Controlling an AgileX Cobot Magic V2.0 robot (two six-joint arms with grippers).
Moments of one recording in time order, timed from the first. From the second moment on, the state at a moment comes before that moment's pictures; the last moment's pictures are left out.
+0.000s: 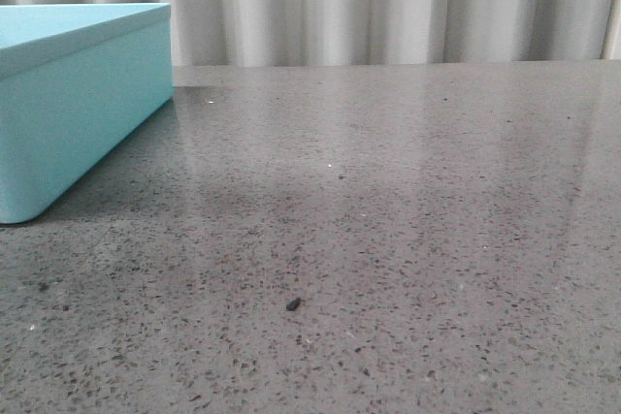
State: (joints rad) left arm -0.25 1.04 -1.48 -0.55 1.22 0.42; right arm 0.25 0.08 -0.71 -0.04 0.66 -0.16
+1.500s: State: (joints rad) left arm -0.28 0.11 -0.19 -0.37 0.27 0.38; right arm 0.25 -0.02 -0.18 -0.02 0.14 -0.24
